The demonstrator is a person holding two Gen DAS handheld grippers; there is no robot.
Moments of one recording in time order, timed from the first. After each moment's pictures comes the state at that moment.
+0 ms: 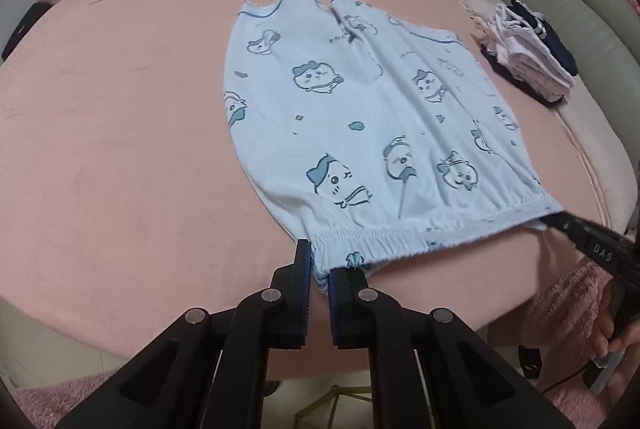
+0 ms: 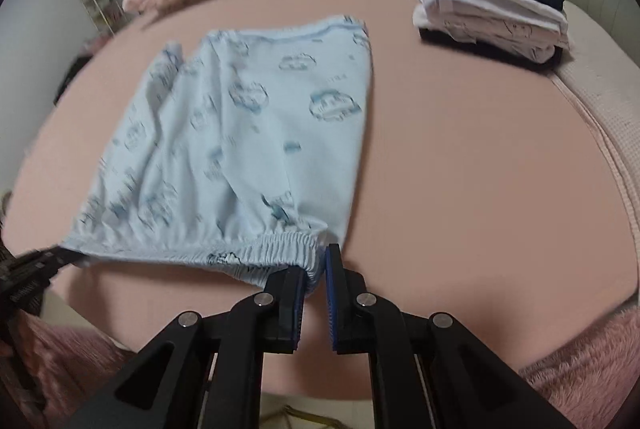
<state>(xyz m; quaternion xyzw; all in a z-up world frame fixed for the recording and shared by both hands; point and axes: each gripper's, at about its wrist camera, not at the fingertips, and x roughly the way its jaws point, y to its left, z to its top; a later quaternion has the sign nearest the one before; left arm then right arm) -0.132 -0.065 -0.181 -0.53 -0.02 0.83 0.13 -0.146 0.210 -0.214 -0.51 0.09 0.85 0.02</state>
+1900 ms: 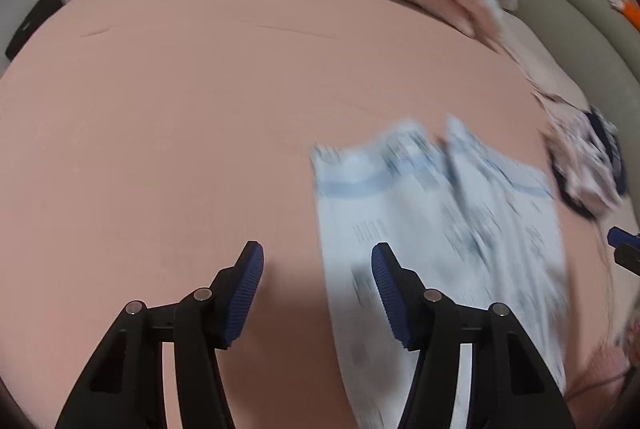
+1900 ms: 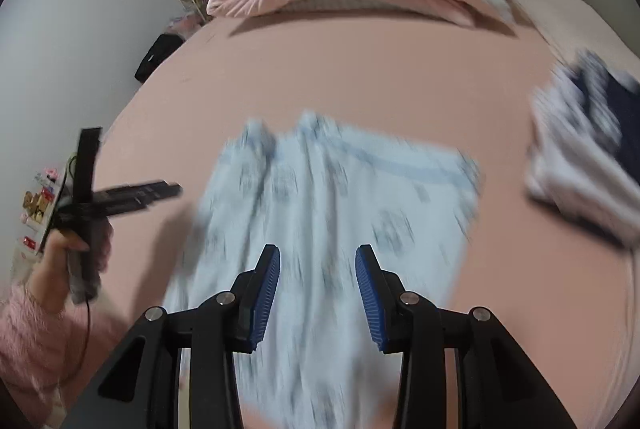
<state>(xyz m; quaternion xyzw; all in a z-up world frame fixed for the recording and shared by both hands) -0.359 -0.129 -0.179 -0.54 -0.06 0.84 0.10 -0.314 0.197 -0.114 -0.51 0.07 0.84 -0.15</state>
